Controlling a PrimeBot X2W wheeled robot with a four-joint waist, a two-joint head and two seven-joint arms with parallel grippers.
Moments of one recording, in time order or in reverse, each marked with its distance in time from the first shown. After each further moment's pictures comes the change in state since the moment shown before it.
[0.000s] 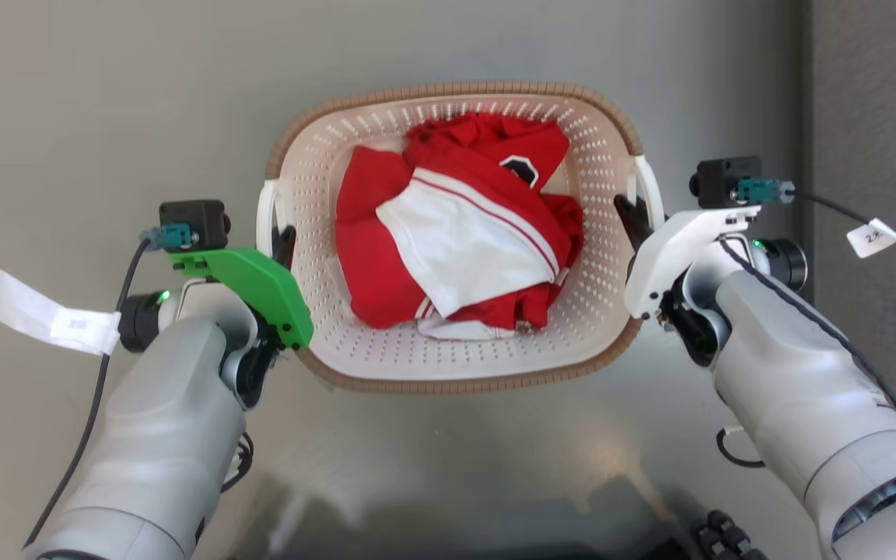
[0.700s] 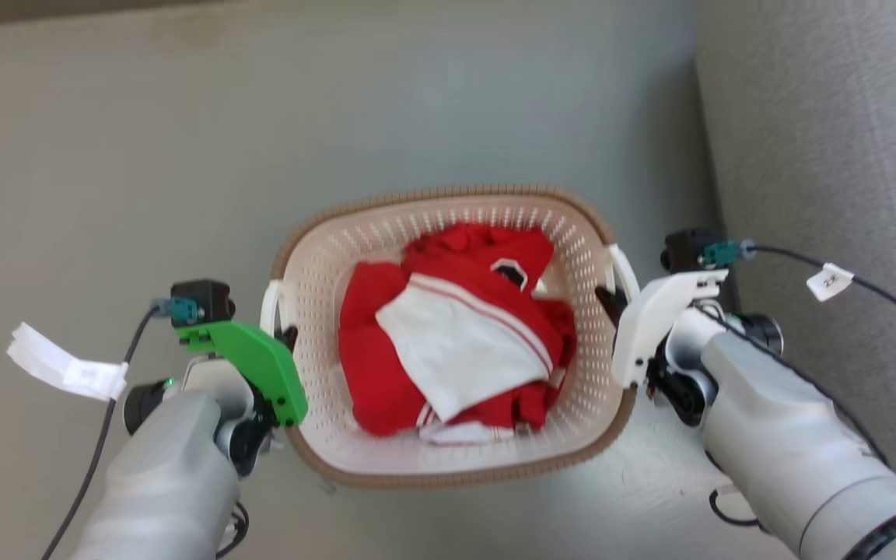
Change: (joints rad) left arm 0.102 0.018 -0.044 0.041 -0.095 -0.003 0.106; right arm 0.090 0.002 0.116 -0.011 0.134 -0.008 0.116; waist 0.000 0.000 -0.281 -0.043
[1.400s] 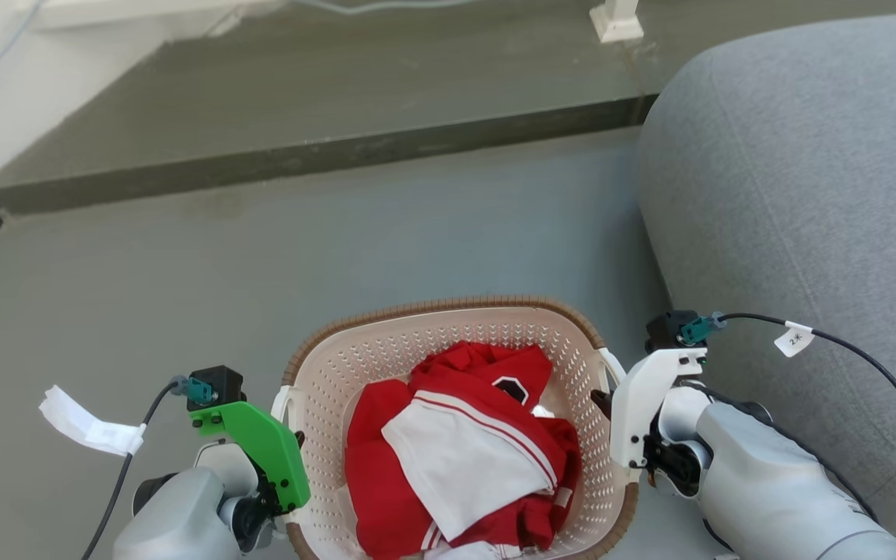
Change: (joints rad) left arm 0.137 -0.002 -0.042 0.047 -0.063 -0.004 0.118; right arm 0.125 0.007 0.091 0.025 0.098 -0.001 0.151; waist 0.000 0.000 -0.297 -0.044
